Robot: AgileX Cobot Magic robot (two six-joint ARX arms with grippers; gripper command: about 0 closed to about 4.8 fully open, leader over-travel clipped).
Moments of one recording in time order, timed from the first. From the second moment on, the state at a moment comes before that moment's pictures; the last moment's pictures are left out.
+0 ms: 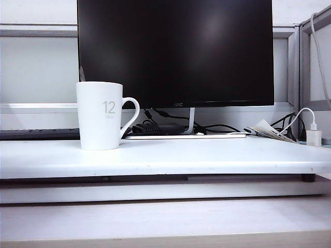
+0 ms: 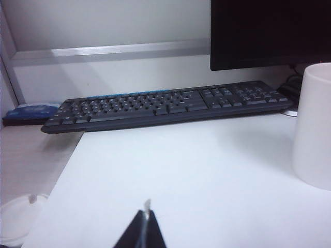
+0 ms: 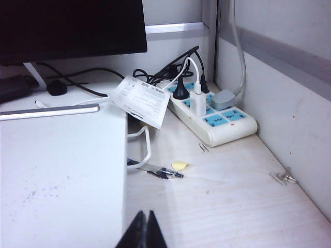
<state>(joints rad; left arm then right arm) 0.04 0.00 0.01 0.02 0.02 0.05 0.09 0.00 0.01 -0.02 0.16 0.07</state>
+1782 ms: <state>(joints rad) -0.43 0.94 0.71 -0.04 0.14 -0.04 0.48 1.37 1.11 0.11 -0.42 0.02</state>
